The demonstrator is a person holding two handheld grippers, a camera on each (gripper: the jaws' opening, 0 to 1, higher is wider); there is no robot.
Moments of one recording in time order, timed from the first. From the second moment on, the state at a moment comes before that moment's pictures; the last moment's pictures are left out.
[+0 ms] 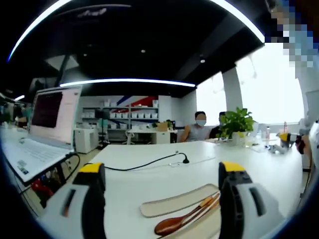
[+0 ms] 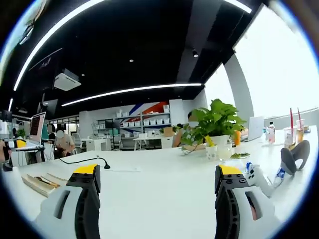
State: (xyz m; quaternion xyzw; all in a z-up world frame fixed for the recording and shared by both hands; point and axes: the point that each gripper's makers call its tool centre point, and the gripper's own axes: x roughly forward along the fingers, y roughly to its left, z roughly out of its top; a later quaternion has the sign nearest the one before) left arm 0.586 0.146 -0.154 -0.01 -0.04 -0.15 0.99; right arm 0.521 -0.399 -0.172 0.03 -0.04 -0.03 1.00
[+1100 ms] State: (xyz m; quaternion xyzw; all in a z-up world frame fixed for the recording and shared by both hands) left arm 0.577 0.146 -0.151 0.00 -0.05 -0.15 0.99; right arm 0.514 -0.393 -0.172 0.00 -0.02 -0.02 1.00
